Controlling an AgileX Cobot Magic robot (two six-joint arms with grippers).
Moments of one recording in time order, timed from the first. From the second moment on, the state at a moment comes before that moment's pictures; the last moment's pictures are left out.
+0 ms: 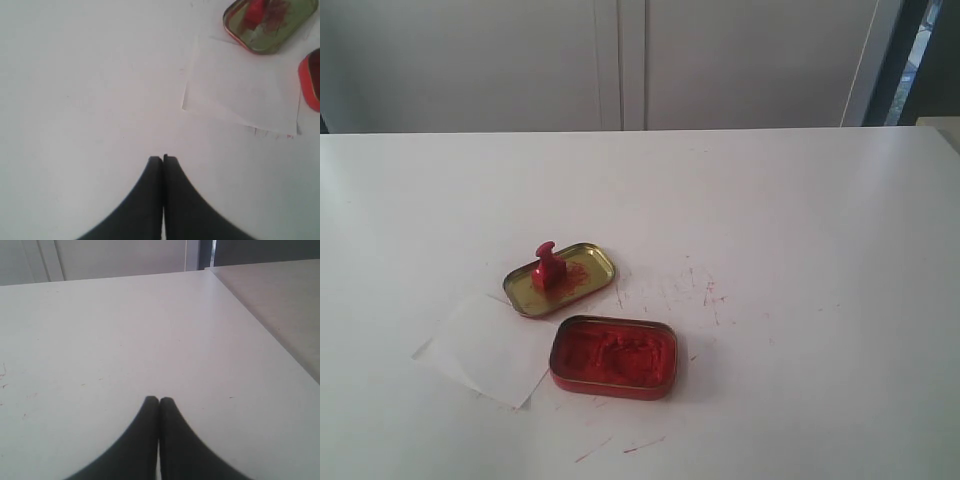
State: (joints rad) left arm -0.03 0.90 -0.67 -0.24 0.80 0.32; right arm -0.10 0.00 -0.01 -0.04 0.36 0.11
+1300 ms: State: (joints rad) left arm -0.42 1.80 -1.42 -0.18 0.95 0.33; right arm -0.10 0.00 -0.01 -0.04 0.36 0.11
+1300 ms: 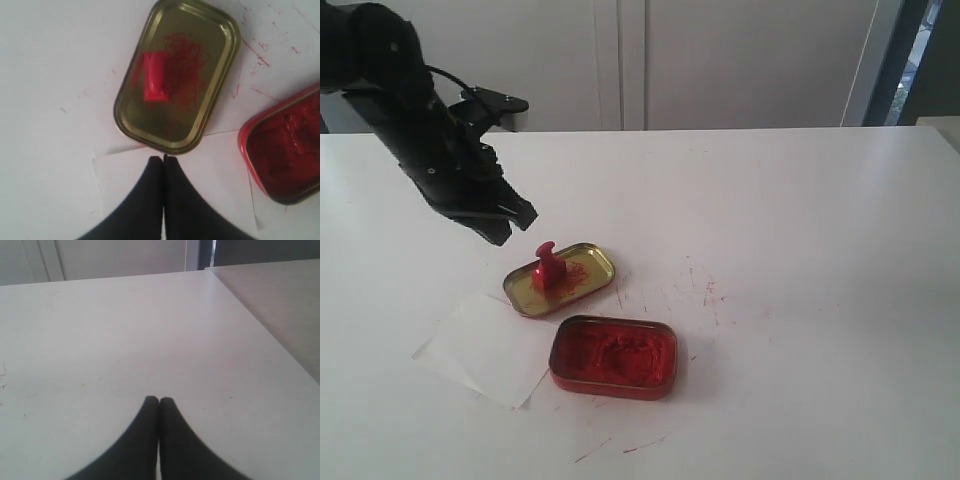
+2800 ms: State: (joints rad) left arm -0.50 2.07 -1.76 -0.02 1.06 0.21; right arm -0.10 0.00 -0.01 -0.04 0.36 0.11
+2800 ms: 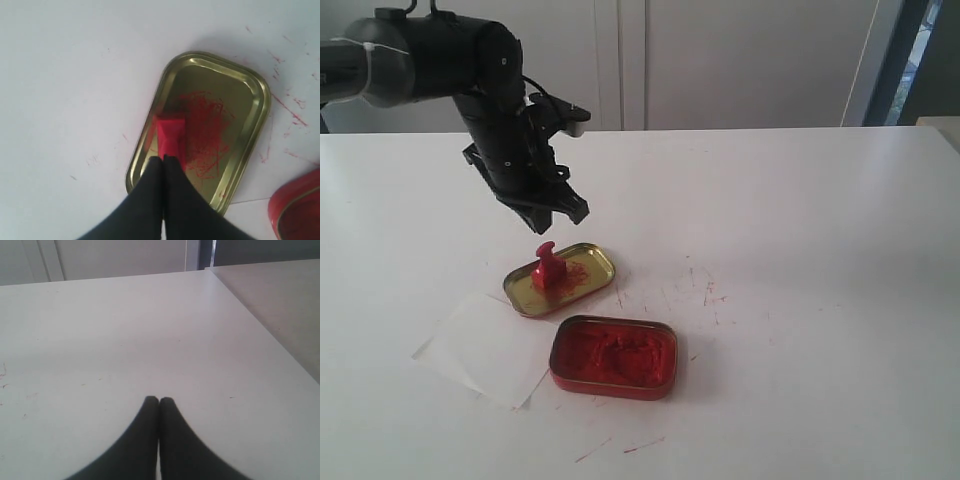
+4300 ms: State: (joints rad) left arm -0.50 2.19 -1.77 -0.06 1.06 0.28; right arm -0.10 0.00 -0.01 -0.04 0.36 0.11
